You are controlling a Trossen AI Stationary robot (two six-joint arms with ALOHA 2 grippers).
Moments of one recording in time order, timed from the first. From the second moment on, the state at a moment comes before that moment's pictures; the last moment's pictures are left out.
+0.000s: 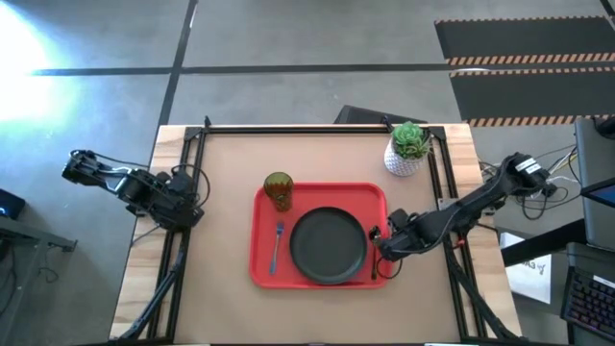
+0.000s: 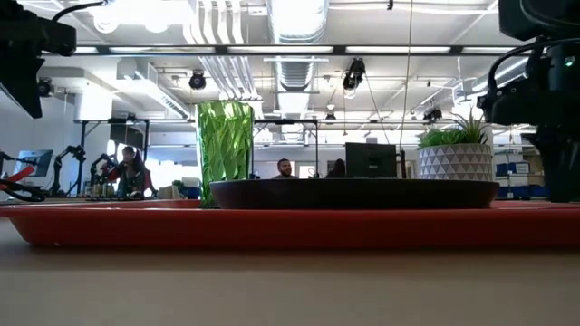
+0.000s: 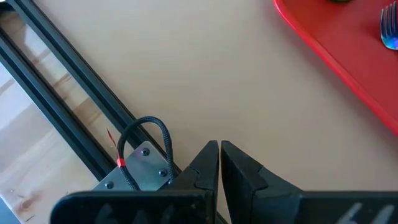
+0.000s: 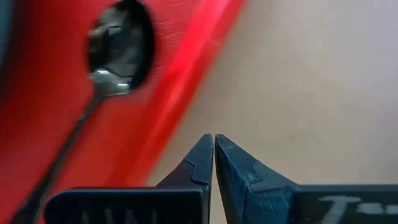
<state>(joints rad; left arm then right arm) -0.41 0.68 0.80 -1.57 -0.40 -1.22 0.46 1.40 0.72 -0.88 0.16 1.52</state>
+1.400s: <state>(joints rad) -0.41 0.71 0.85 -1.57 -0.48 -1.19 0.37 1.37 0.77 -0.60 0.42 1.30</state>
